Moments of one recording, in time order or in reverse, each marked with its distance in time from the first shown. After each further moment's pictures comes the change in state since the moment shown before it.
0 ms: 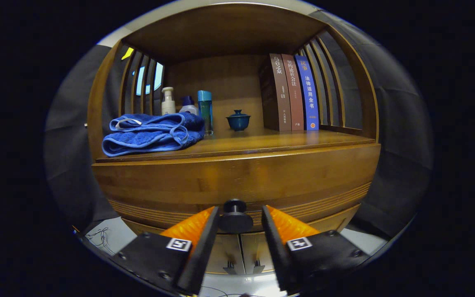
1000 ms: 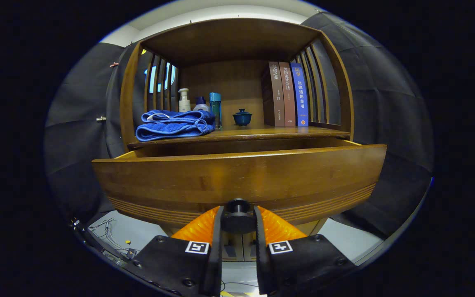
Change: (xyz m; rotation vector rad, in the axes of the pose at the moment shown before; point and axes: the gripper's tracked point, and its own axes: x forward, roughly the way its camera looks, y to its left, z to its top) arm -0.111 -0.008 -0.025 -0.042 0.017 0.028
